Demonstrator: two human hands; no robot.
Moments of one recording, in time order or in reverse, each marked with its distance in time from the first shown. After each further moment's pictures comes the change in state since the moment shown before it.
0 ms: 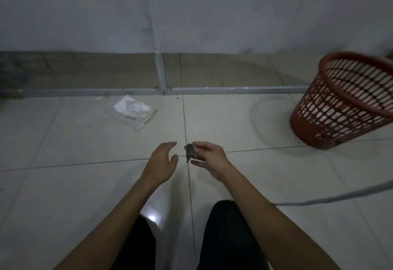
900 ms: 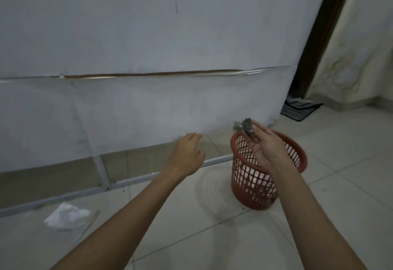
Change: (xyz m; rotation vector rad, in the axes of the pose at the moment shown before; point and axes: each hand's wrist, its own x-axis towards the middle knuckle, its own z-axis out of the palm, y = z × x) left_hand 0.107 0.340 -0.013 0.130 0.079 0.599; right_hand -0.144 -0.301 -0.195 0.607 0.246 -0.770
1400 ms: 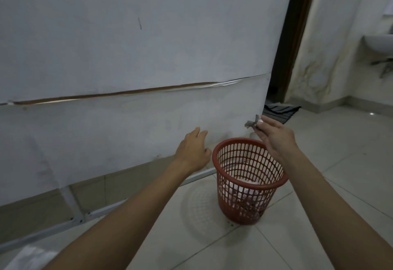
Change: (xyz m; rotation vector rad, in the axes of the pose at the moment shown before) left_hand 0.087 0.060 0.033 0.106 -0.110 0.087; right_hand 0.070 -0.076 -0.049 -0.242 0.195 -0.185
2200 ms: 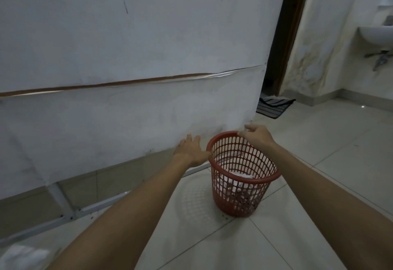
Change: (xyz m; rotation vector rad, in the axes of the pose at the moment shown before) left_hand 0.032 -0.016 0.050 0.092 -0.306 -0.217; right_hand 0.042 0.044 -0.021 -1.109 -0.073 0.010
